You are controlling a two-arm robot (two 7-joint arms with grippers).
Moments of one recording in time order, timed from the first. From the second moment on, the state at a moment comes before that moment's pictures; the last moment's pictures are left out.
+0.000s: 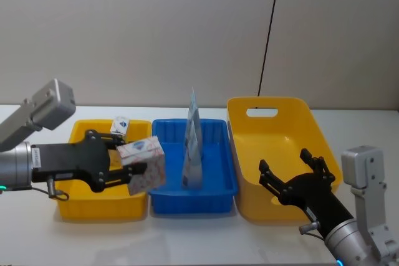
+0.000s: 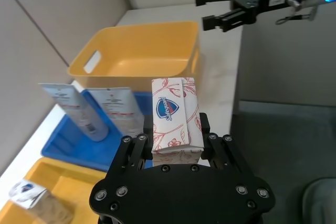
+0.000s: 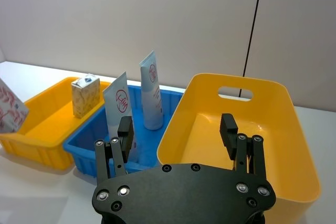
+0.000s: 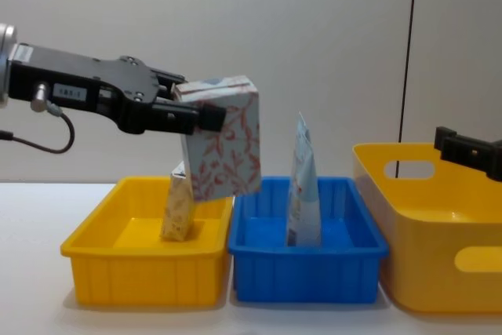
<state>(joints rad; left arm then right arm) -0.64 0.56 0.48 -1.42 -0.36 0.08 -1.03 -0.01 0.34 -0.23 -1.77 0.29 0.03 0.07</state>
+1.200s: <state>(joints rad) -0.68 0.56 0.56 -1.34 -0.39 0.01 -1.15 -0.01 0.34 -0.23 -1.77 0.29 0.03 0.07</state>
